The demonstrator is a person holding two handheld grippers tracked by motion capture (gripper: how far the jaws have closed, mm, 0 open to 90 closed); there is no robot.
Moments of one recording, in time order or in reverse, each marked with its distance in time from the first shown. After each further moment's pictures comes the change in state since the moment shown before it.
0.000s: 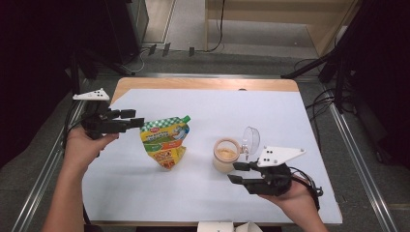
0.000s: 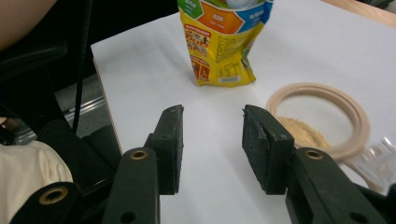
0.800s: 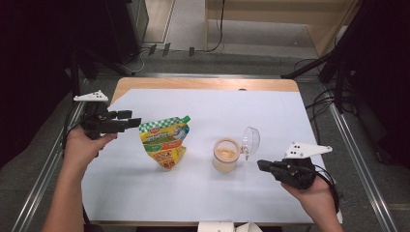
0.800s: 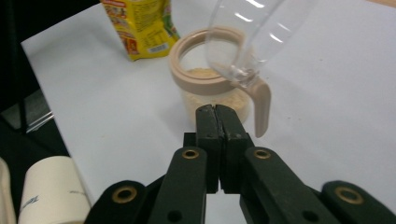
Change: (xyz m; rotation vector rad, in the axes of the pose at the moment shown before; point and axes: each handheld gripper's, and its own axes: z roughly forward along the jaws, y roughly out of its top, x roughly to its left) left arm 0.014 -0.009 0.005 0.016 0.041 -0.016; right arm -0.048 -0.036 -0.029 0.023 -0.163 0.137
